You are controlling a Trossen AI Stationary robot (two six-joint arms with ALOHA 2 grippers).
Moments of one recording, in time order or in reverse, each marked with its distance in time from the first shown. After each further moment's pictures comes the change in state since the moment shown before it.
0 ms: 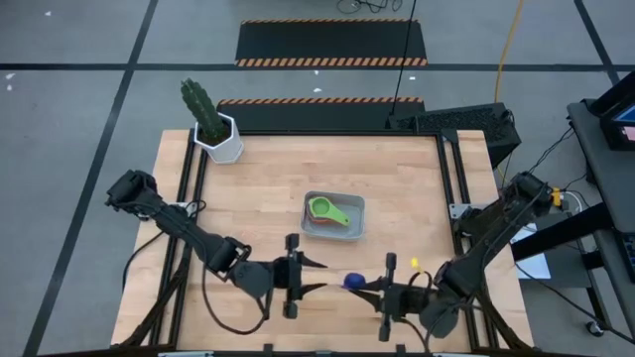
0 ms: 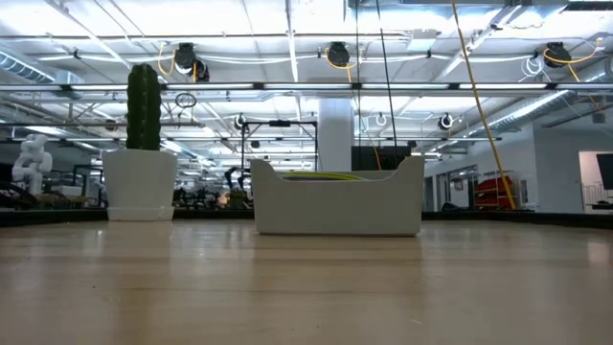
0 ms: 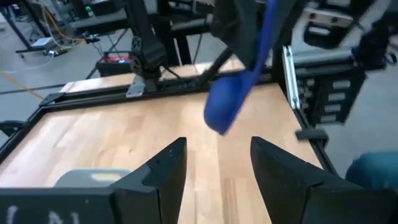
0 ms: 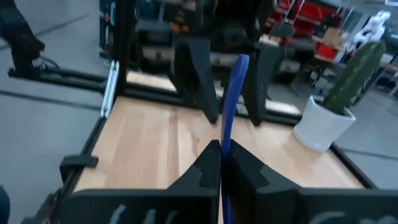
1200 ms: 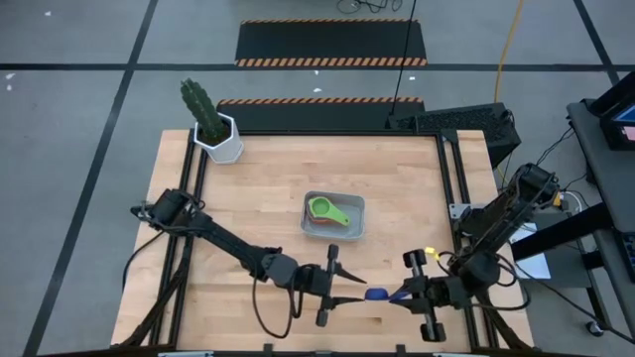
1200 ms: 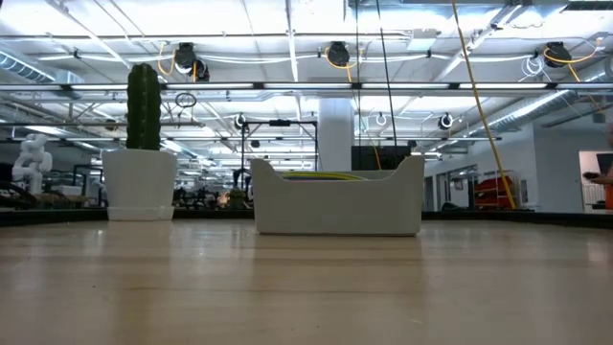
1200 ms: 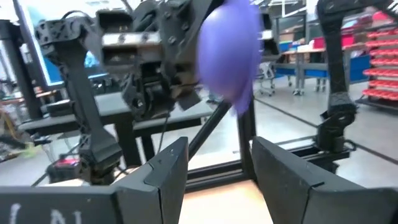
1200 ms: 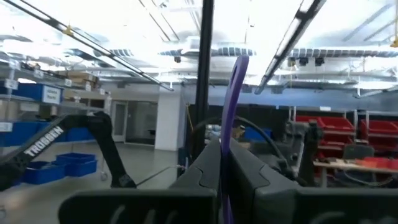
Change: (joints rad) left arm 0.111 0.353 0.000 0.878 0.316 0.240; right arm 0.094 -0.114 -0.466 1.260 -0.296 -0.446
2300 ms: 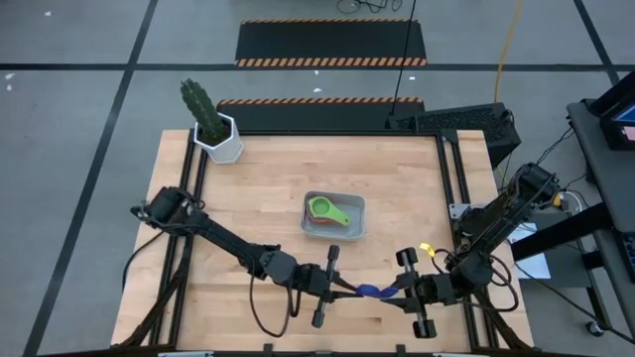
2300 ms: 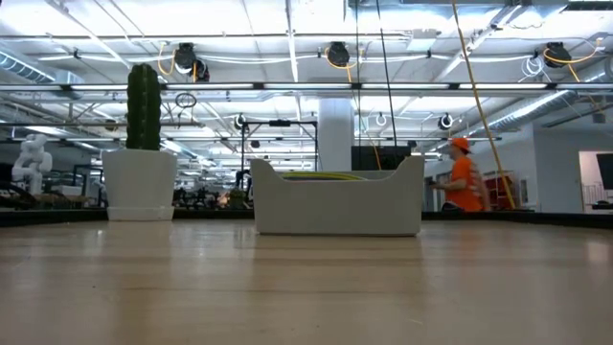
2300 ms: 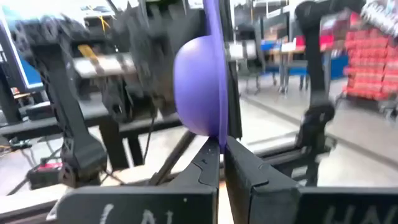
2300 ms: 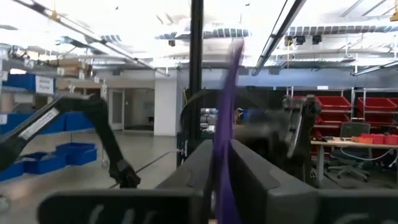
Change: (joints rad) left arm 0.004 -0.029 0.000 -0.042 0.070 -0.006; right arm -0.044 -0.003 0.002 -0.102 0.005 0.116
